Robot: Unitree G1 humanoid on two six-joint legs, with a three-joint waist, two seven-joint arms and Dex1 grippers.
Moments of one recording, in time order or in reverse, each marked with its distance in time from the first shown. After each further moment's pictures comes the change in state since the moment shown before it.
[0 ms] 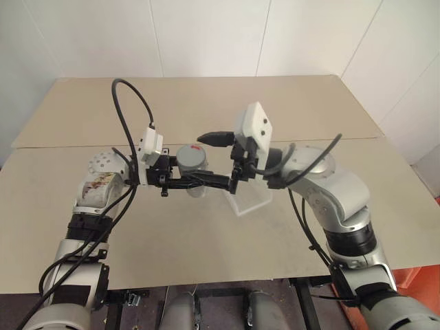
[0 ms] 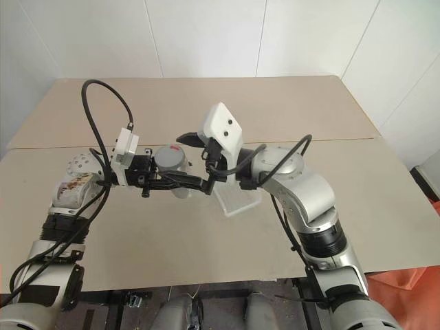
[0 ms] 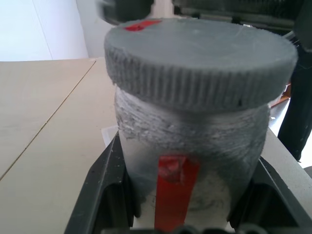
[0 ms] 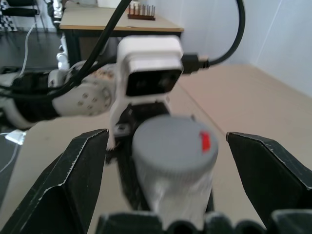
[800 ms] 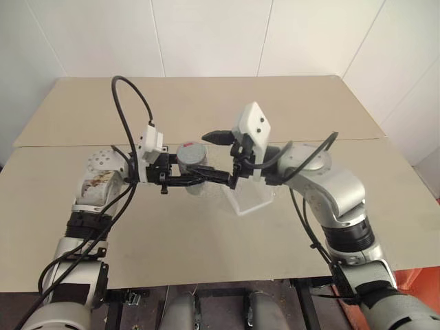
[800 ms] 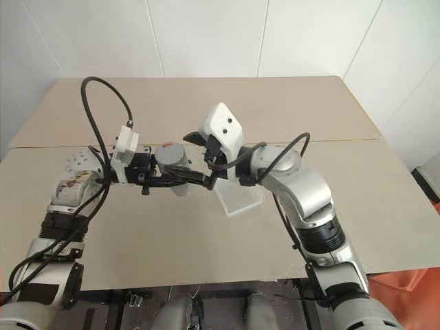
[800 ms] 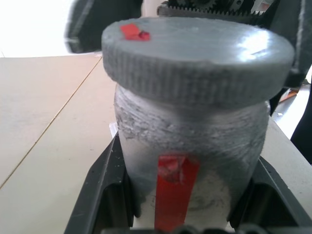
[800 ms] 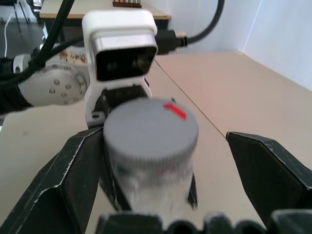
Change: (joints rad) left arm -0.014 0.008 0.001 0.005 0.018 0.000 0.012; right arm 0.030 -0.050 -0.011 0.040 -0.012 -0.006 0.001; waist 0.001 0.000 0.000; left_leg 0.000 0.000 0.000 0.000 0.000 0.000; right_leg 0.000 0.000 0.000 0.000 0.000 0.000
